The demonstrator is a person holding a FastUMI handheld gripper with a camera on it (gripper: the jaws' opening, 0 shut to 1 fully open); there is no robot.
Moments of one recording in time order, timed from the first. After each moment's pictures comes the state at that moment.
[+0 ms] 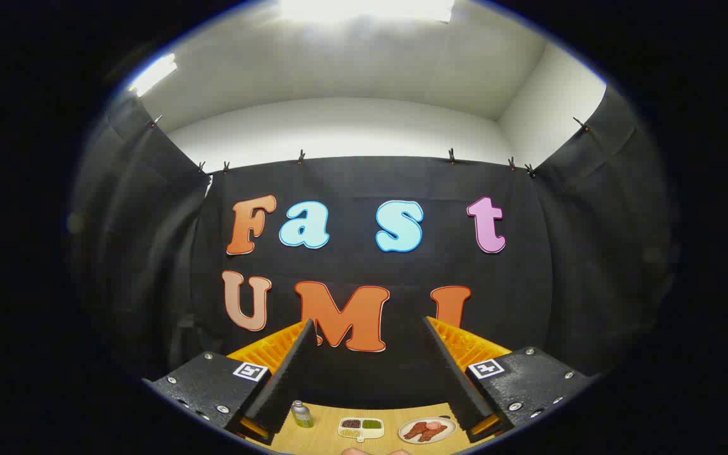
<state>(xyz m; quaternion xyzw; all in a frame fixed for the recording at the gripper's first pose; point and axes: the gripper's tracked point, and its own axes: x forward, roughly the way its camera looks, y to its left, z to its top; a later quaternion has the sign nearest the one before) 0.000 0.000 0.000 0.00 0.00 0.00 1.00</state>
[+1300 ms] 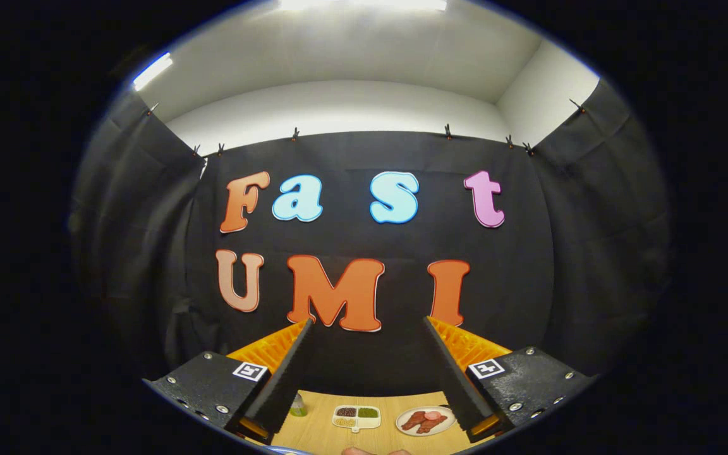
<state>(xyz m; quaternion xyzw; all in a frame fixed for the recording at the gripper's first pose) 0.013 -0.019 -0.087 0.01 0.06 0.00 1.00</state>
